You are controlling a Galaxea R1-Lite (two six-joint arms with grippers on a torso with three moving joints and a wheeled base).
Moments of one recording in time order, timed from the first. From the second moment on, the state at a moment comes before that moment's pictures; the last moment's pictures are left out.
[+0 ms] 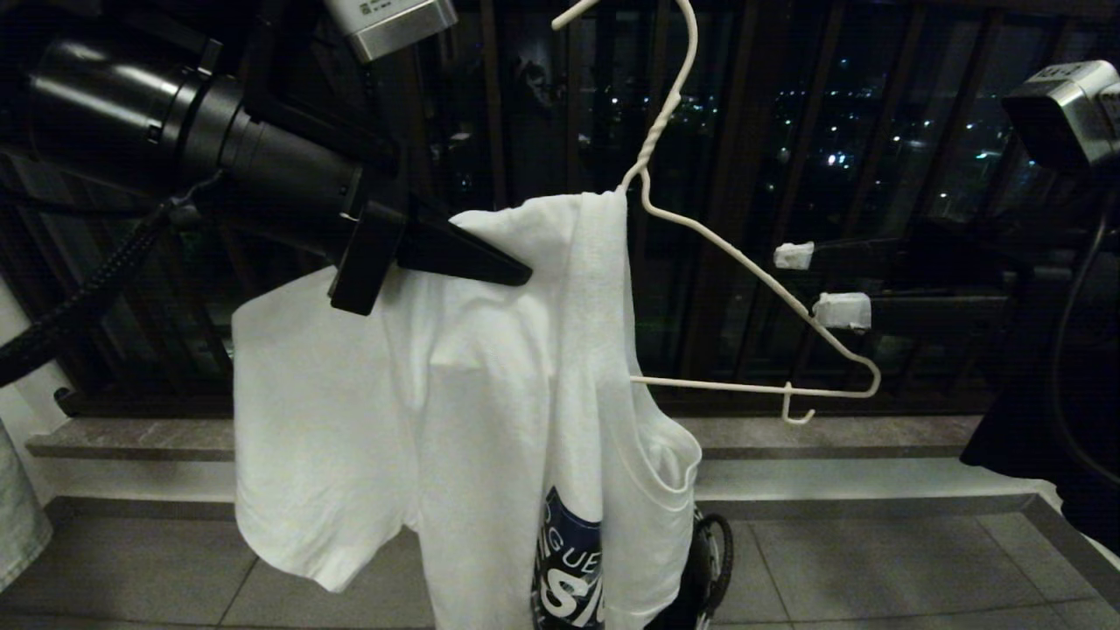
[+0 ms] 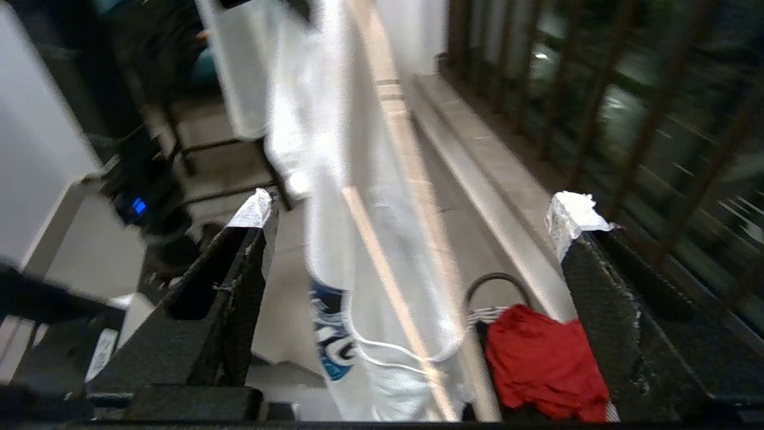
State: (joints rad) left arm -0.51 1.67 -1.95 0.83 -0.64 0.57; right arm 0.17 1.44 -1.04 -0.35 1.10 -0.01
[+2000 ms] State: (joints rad) left arm -0.52 1.65 -1.94 0.65 -0.65 0.33; right arm 0.47 1.39 -0.99 0.04 0.15 0.83
